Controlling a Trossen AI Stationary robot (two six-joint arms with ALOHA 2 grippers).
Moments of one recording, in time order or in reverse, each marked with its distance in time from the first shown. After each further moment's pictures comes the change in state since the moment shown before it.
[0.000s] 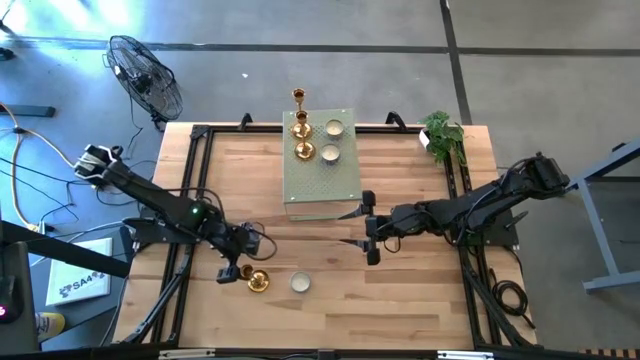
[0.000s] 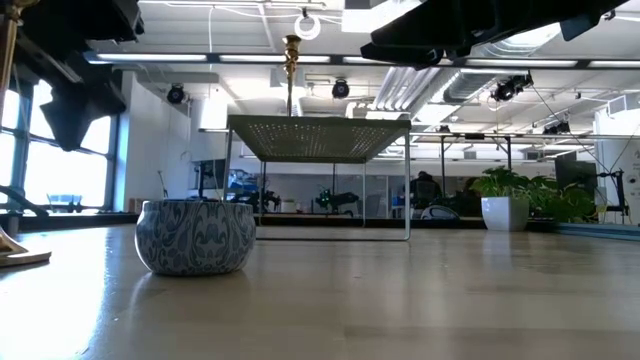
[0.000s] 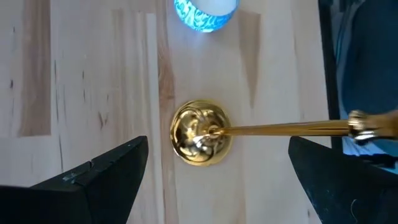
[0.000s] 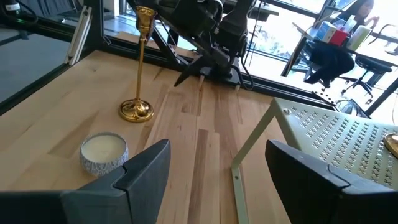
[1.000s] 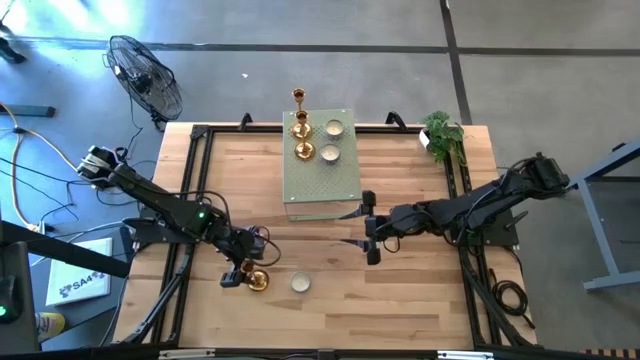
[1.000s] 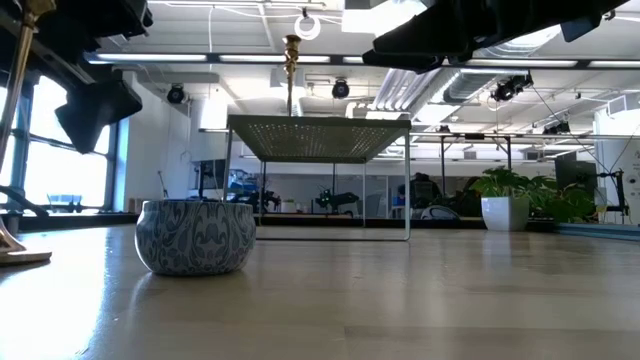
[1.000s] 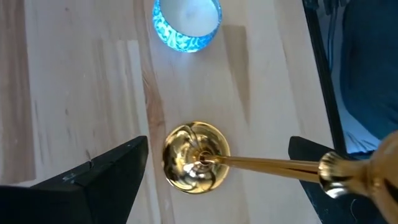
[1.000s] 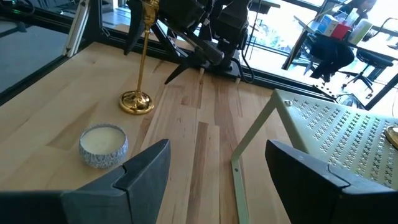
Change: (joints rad) left arm 0.000 0.068 0.000 0.111 0.009 0.090; right arm -0.002 0.000 0.000 -0.027 0.003 0.004
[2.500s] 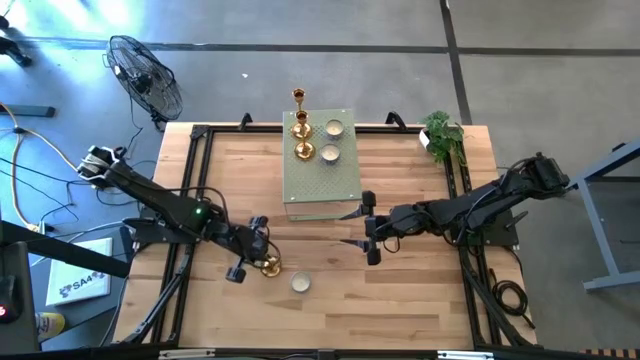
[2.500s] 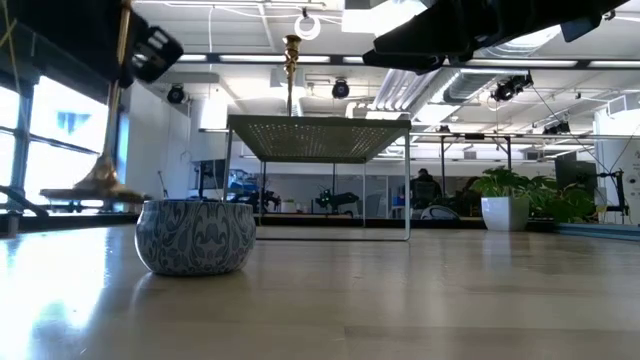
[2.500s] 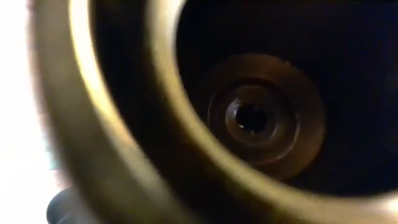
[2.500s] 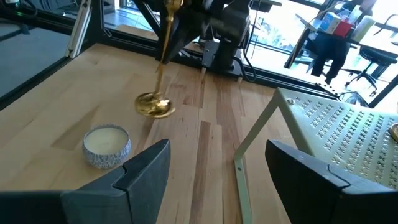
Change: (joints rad) left arm 0.001 0.000 0.124 -0.061 -0.205 0.270; right arm 0.000 0.000 0.000 -0.003 -0.007 0.014
